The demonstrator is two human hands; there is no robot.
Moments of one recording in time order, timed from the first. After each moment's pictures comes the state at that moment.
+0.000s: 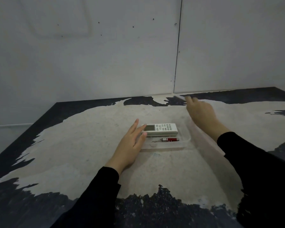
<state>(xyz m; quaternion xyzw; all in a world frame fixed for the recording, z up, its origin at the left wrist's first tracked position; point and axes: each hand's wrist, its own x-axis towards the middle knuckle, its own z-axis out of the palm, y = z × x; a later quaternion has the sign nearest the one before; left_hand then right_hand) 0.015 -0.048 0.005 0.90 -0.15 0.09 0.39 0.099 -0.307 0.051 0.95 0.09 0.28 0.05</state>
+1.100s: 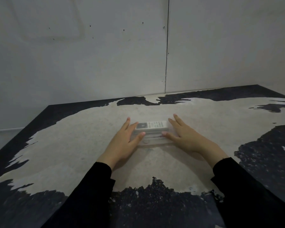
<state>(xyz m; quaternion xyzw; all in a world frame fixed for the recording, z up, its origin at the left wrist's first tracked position) 0.004 -0.047 0.023 0.94 -0.15 0.05 0.29 0.007 -0.280 0.027 0.96 0.11 -0.02 -0.25</state>
